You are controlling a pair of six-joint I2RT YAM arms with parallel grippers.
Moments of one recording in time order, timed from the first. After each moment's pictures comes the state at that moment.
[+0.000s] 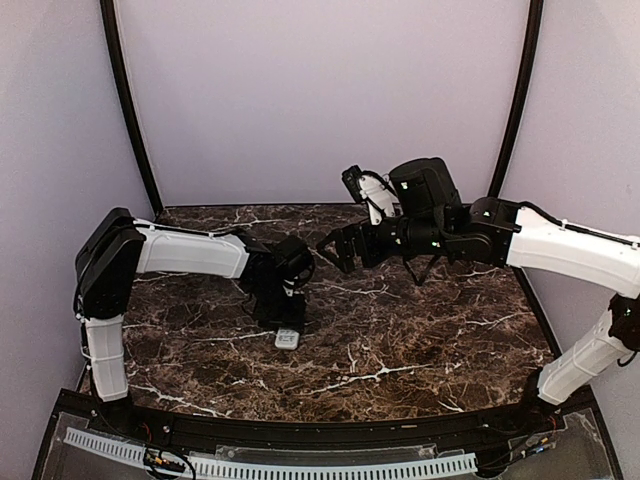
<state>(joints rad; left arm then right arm) -0.85 1.98 1.38 -0.75 0.08 -0.71 1.00 1.44 1.31 -0.39 0.06 0.27</state>
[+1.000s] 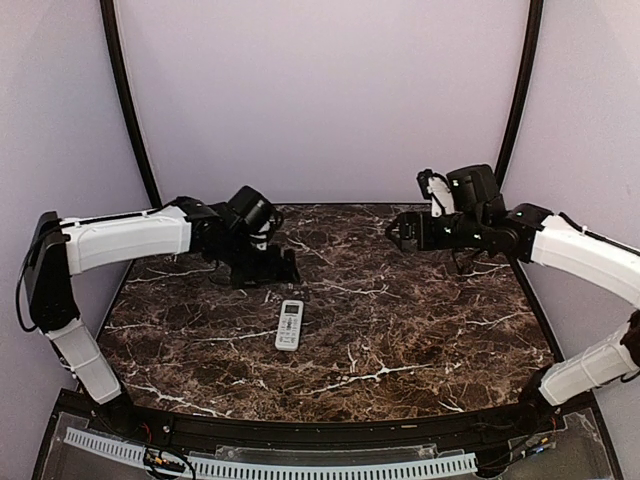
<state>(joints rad) -0.79 1.74 1.35 -0.72 0.04 -0.72 0.72 1.33 1.16 -0.41 0.04 0.35</state>
